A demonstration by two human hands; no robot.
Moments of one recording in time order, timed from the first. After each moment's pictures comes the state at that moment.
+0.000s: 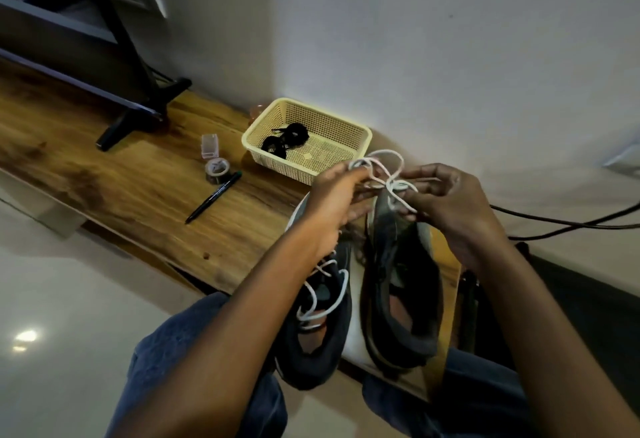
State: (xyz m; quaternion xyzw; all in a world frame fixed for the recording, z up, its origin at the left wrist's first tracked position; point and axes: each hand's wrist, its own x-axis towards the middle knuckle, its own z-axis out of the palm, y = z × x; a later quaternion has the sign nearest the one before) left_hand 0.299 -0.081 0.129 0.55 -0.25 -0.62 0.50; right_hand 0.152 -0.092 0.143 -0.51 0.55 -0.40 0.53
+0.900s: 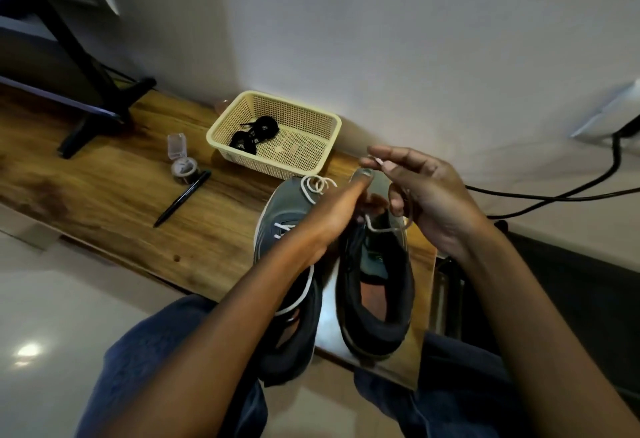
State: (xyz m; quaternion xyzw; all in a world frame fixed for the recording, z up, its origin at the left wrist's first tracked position) left_hand 0.264 -0.074 0.113 0.58 -0.45 -0.60 0.33; right_hand 0.133 -0.091 0.143 -0.44 0.46 -0.43 0.64
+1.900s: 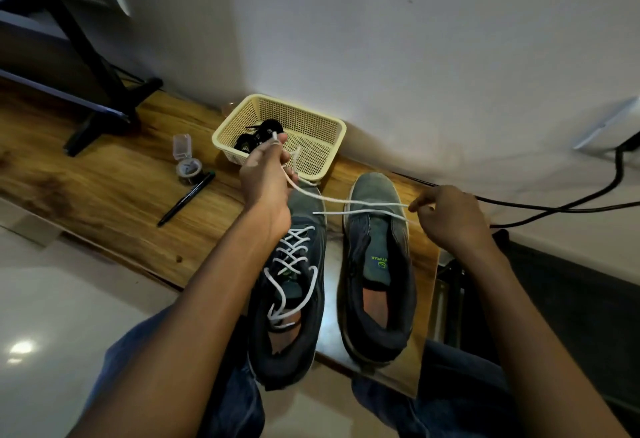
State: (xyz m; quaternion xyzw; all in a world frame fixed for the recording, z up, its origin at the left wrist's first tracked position) left_hand 0.317 -0.096 0.125 0.57 -0.11 -0.48 0.66; right_hand 0.106 -0.105 0.113 -0.65 0.73 -0.09 0.19
